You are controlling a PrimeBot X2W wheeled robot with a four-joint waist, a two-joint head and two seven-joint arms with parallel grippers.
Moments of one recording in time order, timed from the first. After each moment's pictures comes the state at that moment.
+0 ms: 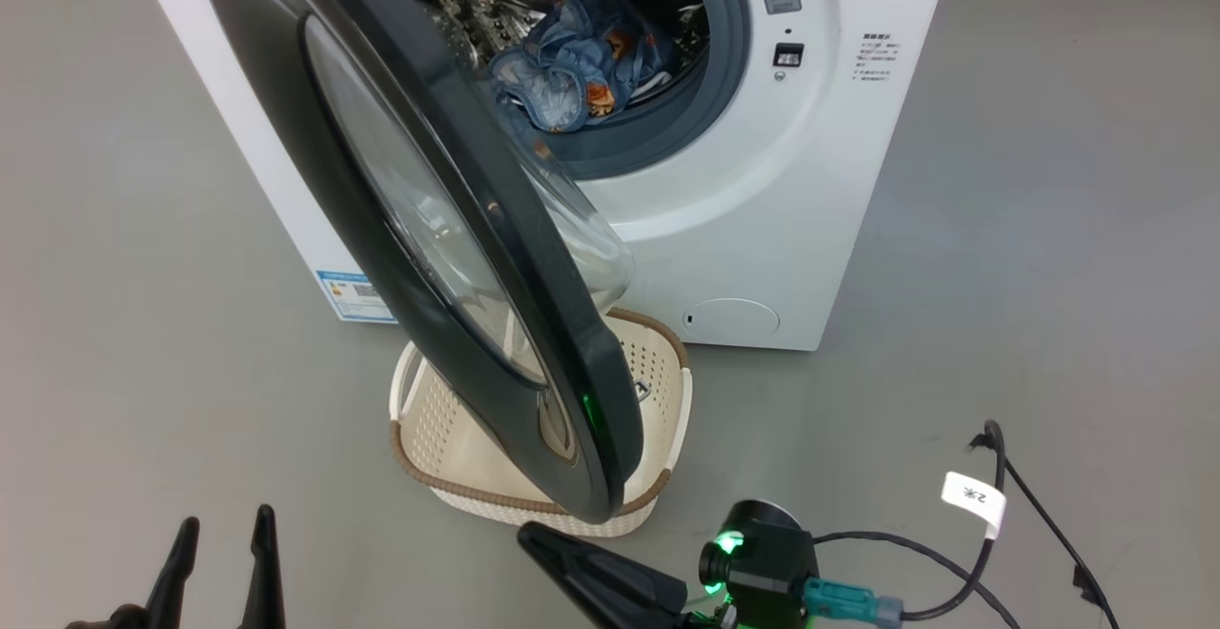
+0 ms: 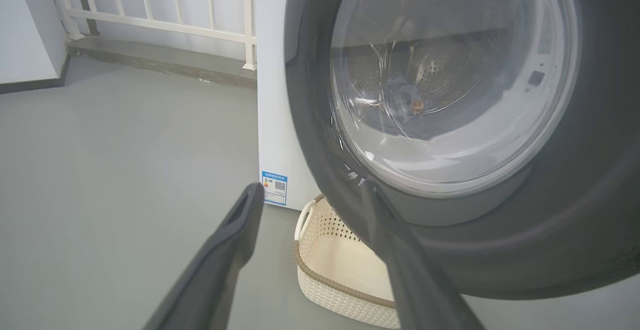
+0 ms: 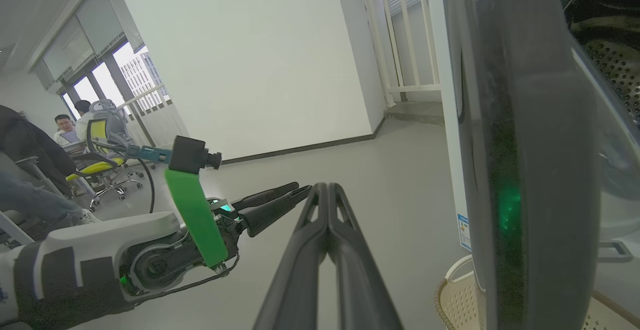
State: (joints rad) left arm 0.10 0.12 0.02 0.11 -0.37 -0.13 -0.25; right arm -0.29 -0.19 0.88 0.03 0.58 0.13 -0.26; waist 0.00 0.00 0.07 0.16
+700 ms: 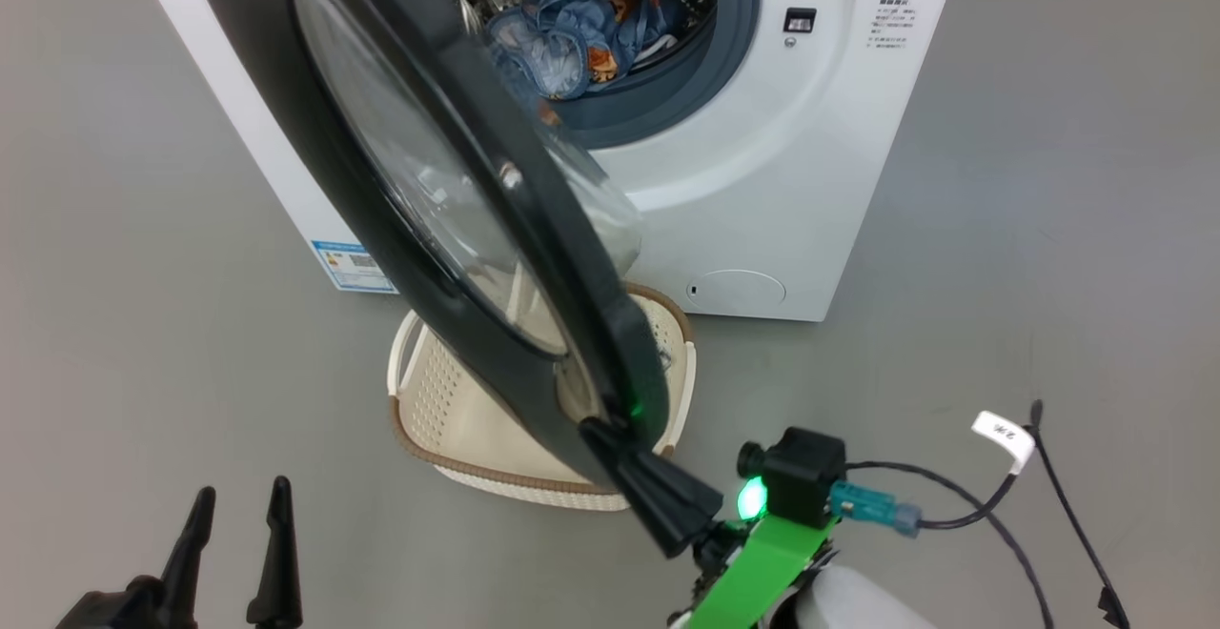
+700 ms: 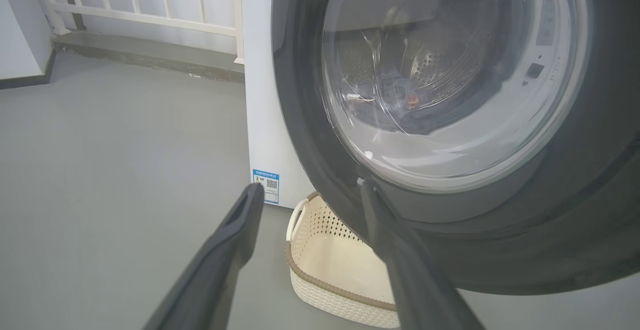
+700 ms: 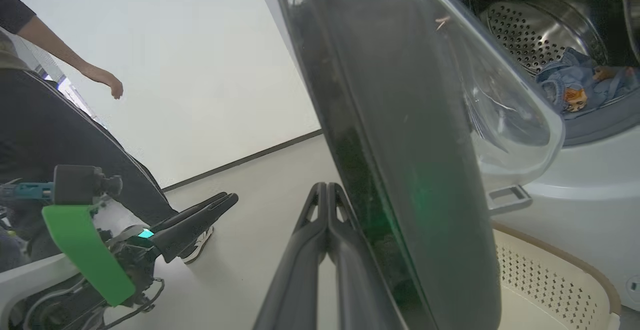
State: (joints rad) left arm 0.06 0.12 0.00 0.12 -0.37 -0.13 -0.26; right arm -0.35 -0.09 0.70 0.27 0.62 0.13 -0.26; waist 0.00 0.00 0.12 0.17
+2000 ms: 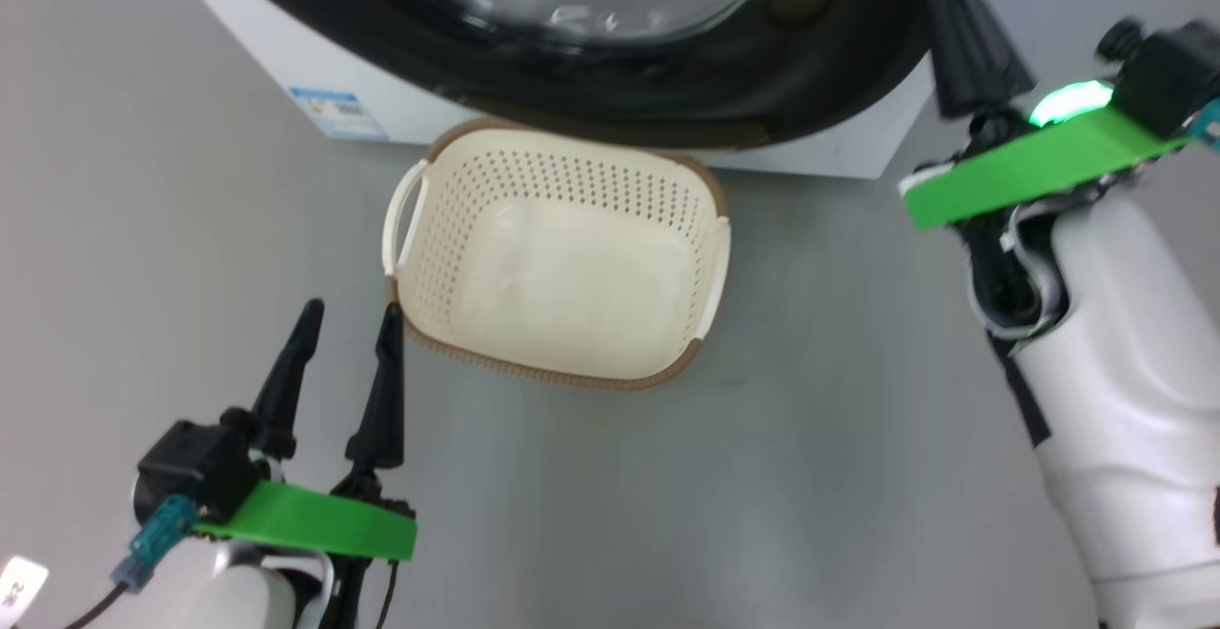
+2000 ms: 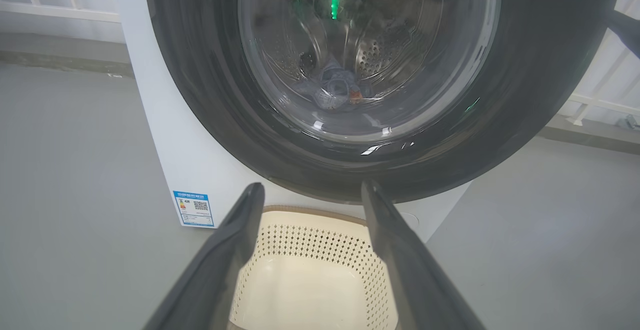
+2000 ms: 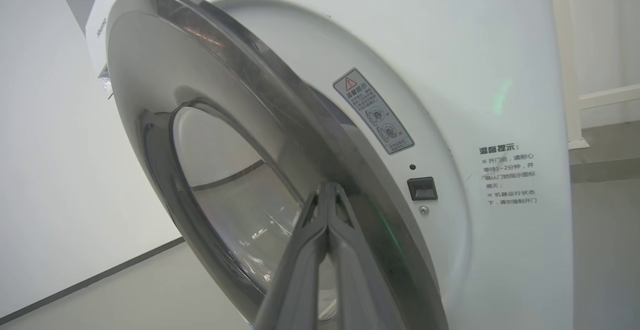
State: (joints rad) left arm -0.21 0.09 -0.19 0.09 -0.38 -0.13 -0.26; right arm -0.80 -0.18 0.20 0.40 0.57 0.13 -0.26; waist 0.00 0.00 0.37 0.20
